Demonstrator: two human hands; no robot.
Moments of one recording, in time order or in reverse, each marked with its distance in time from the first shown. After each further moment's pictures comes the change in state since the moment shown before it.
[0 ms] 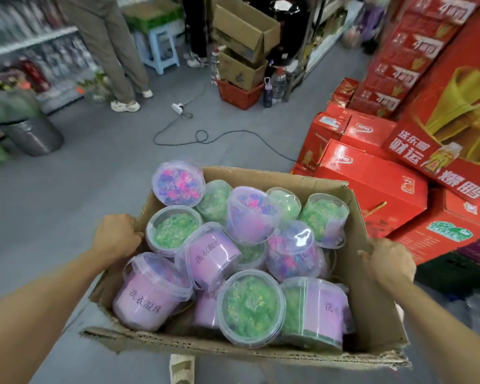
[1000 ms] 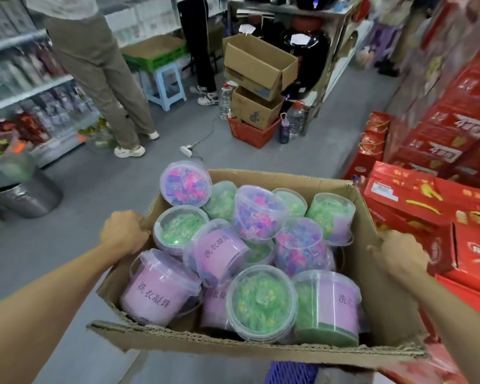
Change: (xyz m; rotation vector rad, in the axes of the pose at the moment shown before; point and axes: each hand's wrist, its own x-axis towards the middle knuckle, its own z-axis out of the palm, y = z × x) left_hand 0.397 0.043 -0.131 -0.079 0.035 -0.039; right_hand 0.295 -0.304 -0.034 -0.003 0.000 -0.039
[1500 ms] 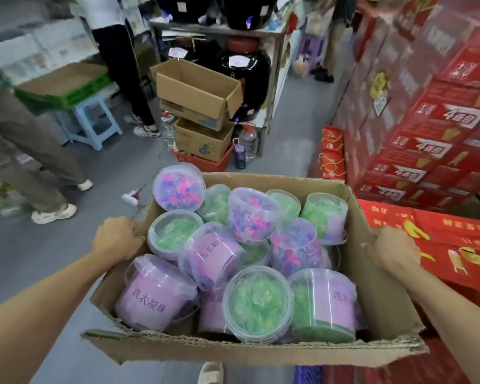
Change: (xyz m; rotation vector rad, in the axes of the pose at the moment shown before) left_hand 0.319 0.199 -0.010 0.088 -0.029 0.292; right_hand 0.258 -0.069 -0.042 0.026 0.033 0.205
